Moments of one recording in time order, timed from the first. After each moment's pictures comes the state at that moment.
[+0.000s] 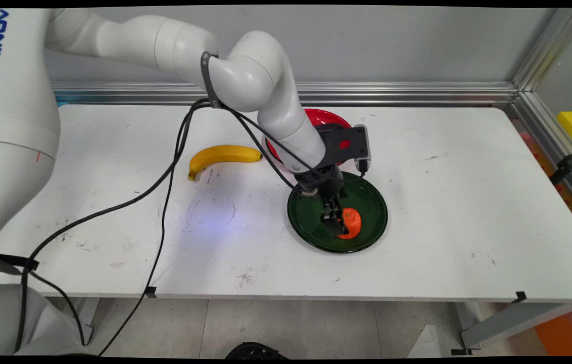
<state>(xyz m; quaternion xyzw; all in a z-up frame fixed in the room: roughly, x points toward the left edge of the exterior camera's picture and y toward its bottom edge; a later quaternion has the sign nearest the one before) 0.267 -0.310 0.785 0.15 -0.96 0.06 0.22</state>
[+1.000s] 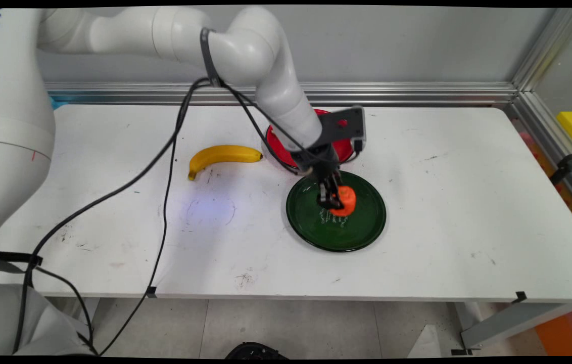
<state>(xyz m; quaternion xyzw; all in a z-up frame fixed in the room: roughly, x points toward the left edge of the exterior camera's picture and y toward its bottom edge) 0.285 -0.338 0.810 0.13 -0.97 0.07 0.20</state>
